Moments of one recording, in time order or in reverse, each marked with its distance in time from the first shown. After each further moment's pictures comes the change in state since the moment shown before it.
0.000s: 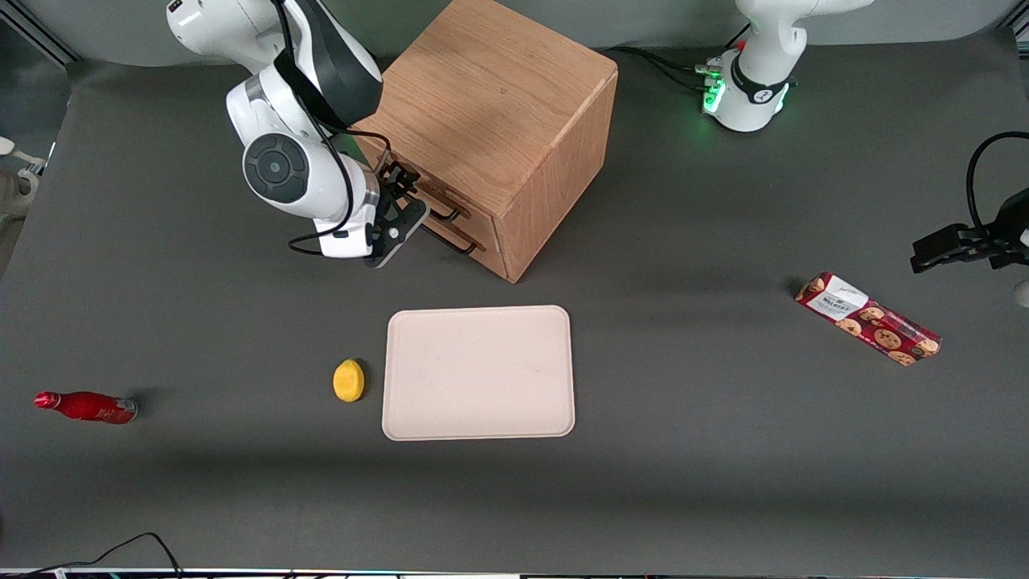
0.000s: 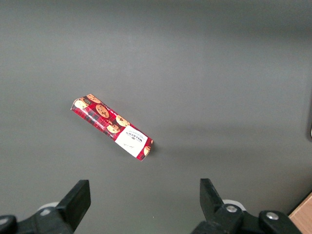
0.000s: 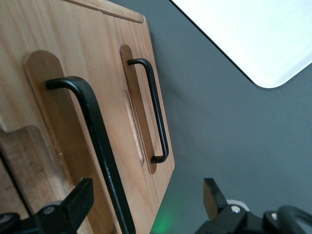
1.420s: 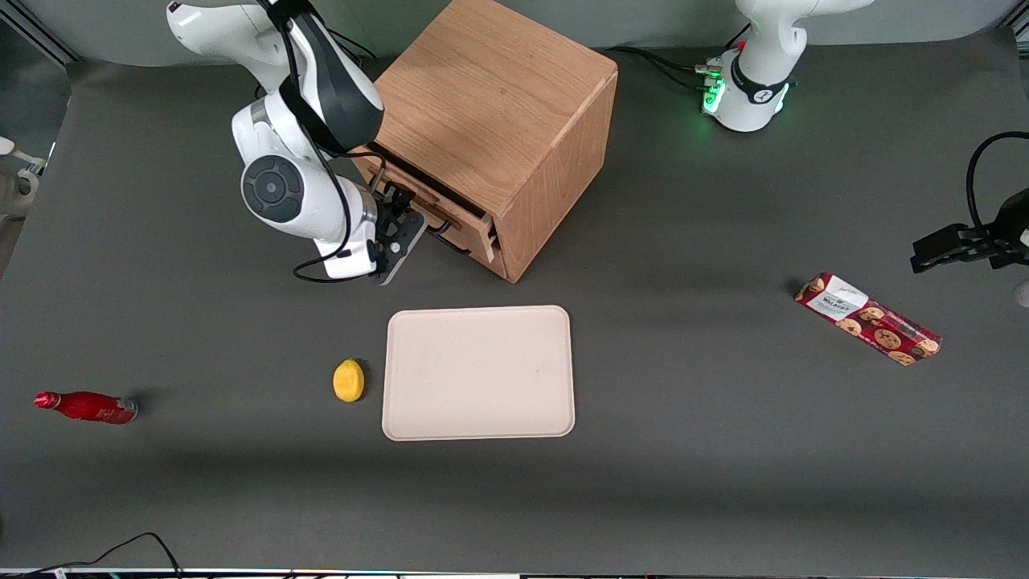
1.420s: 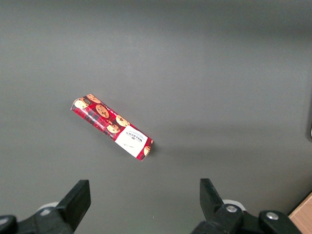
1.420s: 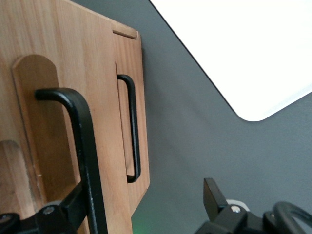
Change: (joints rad) arm 0.006 0.047 -0.048 -0.003 0.003 0.105 -0.200
